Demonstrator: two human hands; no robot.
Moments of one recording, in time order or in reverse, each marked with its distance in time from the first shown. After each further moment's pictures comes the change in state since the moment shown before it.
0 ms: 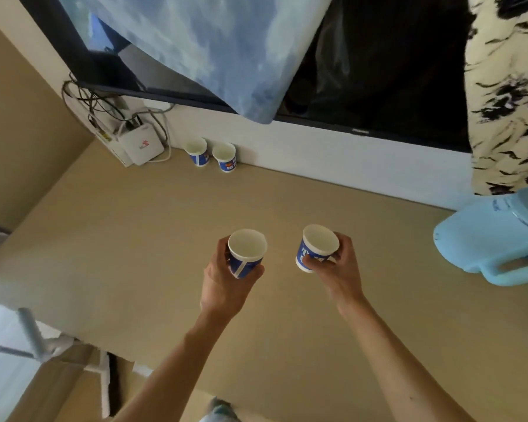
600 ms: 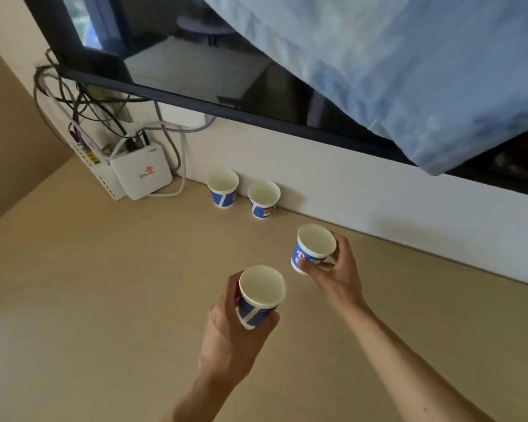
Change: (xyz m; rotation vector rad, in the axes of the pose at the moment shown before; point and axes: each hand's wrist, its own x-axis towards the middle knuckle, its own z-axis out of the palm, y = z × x) left_hand 0.166 -0.105 -0.022 -0.079 -0.057 0.104; right_hand 0.180 0.037 0.175 -0.176 -0.037 -0.187
